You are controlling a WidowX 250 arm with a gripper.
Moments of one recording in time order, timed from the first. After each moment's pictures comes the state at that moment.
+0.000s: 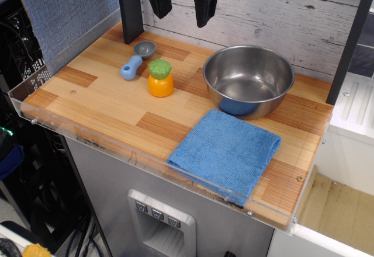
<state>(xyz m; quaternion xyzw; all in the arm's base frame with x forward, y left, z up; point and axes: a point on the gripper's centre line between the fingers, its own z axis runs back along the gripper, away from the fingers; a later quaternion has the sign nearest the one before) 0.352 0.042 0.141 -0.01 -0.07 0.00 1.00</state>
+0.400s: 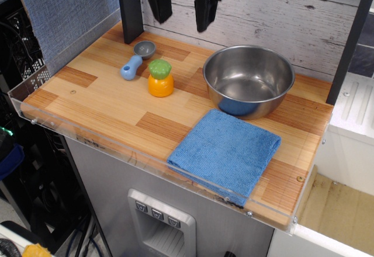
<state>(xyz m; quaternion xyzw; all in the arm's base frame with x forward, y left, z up) 0.350 0.040 0.127 -0.02 -0.06 0.01 1.00</state>
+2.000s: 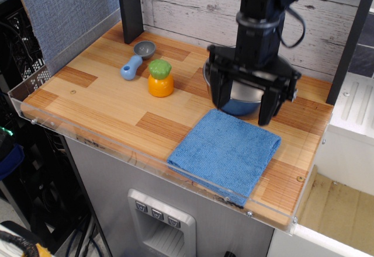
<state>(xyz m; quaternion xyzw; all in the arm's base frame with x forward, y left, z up) 0.306 -0.060 0.066 -0.01 0.02 -0.04 1.00</state>
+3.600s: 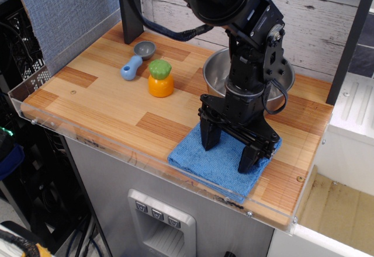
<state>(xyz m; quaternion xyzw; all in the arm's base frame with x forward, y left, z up) 0.292 -0.048 0.003 0.05 0.00 -0.11 0.99</state>
